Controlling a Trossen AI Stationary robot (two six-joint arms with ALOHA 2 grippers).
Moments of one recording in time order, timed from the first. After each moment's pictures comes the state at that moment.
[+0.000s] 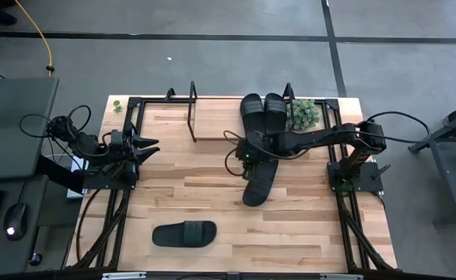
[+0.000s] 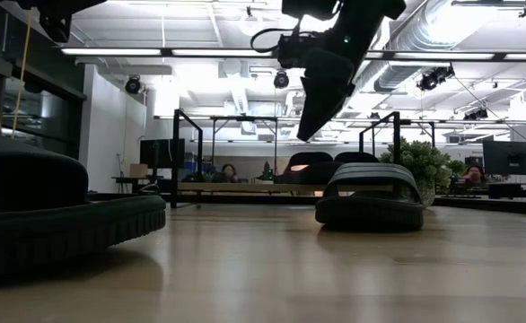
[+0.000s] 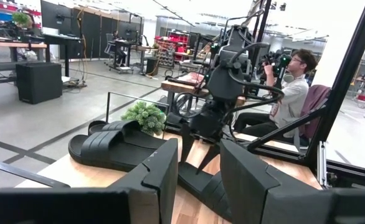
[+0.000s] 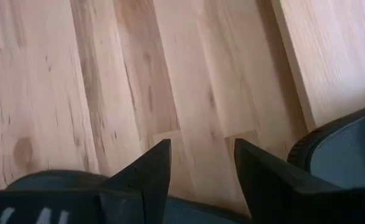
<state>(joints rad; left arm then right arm) -0.48 0.21 0.45 -0.18 -0.83 -0.11 -0.01 1.72 1.29 -0.65 0.18 0.12</state>
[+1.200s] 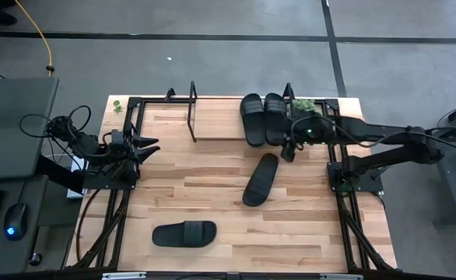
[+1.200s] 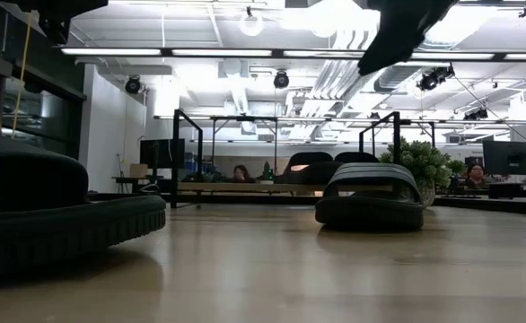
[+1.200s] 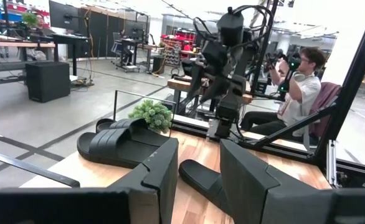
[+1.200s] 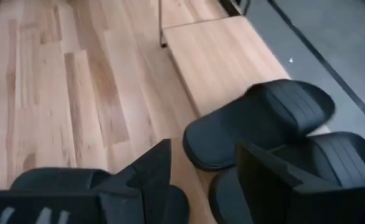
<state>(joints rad) -0.48 0.21 0.45 -0.20 -0.86 -0.11 -0.16 1.04 0.97 -0.61 0.19 0.05</state>
